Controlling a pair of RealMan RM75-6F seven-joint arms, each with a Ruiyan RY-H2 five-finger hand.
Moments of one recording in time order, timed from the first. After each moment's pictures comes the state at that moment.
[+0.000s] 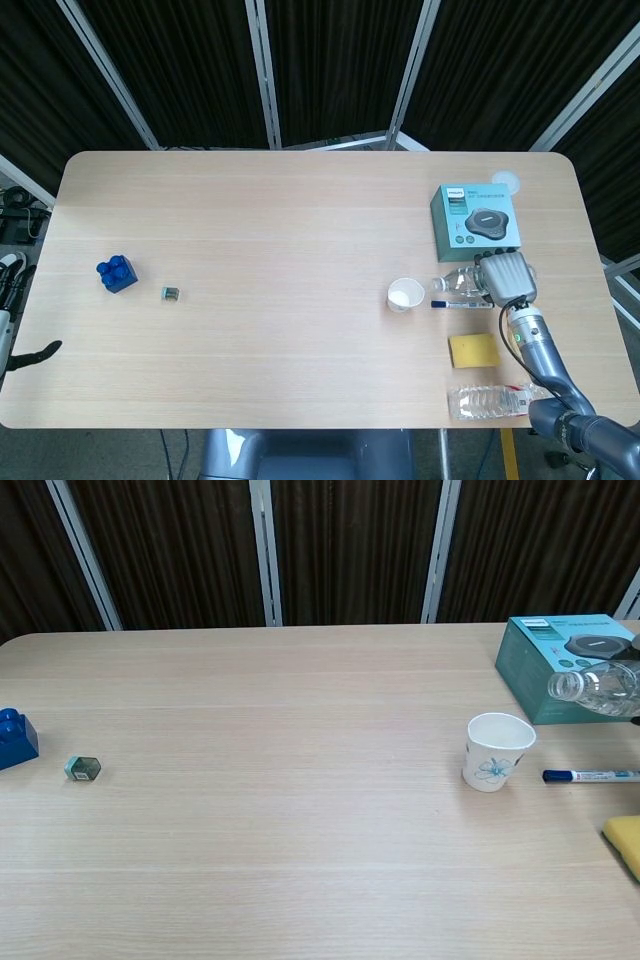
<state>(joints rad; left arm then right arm) -0.09 -0.98 -0.07 -1.82 1.39 1.45 0.12 0.55 -1.50 0.11 -1.03 -1.23 1.01 -0.30</state>
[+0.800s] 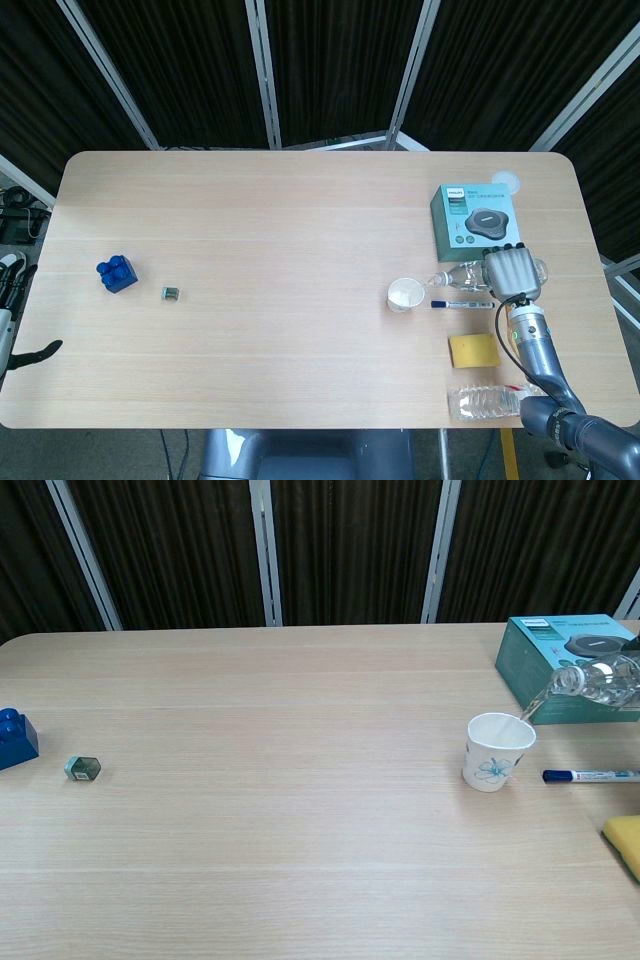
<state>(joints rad) -0.10 -0.98 -0.07 -1.82 1.38 1.44 0.13 0.55 -1.50 0.15 -1.10 -1.13 1.04 -0.52</state>
